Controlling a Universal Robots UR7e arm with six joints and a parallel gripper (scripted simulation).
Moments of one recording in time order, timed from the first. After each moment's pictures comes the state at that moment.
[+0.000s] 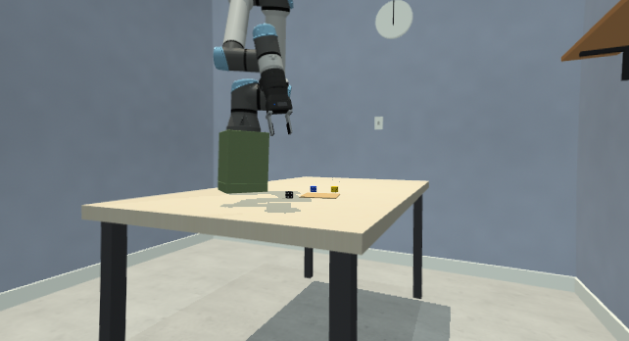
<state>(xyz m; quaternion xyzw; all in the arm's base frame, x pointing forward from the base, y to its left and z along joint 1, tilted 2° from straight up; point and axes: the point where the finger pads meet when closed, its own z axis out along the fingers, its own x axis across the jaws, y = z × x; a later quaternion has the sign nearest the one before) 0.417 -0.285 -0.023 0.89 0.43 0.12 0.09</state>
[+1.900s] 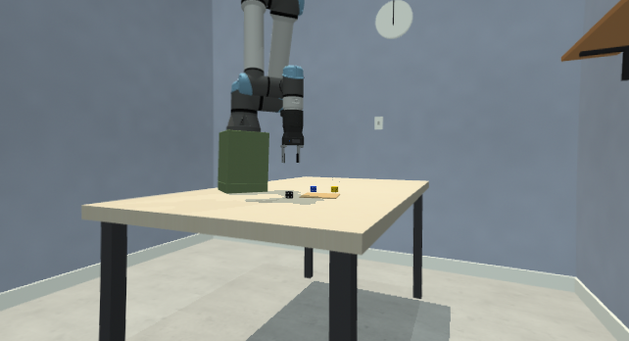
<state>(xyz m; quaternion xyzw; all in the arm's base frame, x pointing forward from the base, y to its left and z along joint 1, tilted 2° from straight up) 0.330 -0.098 -0.110 0.90 0.43 0.01 -0.01</state>
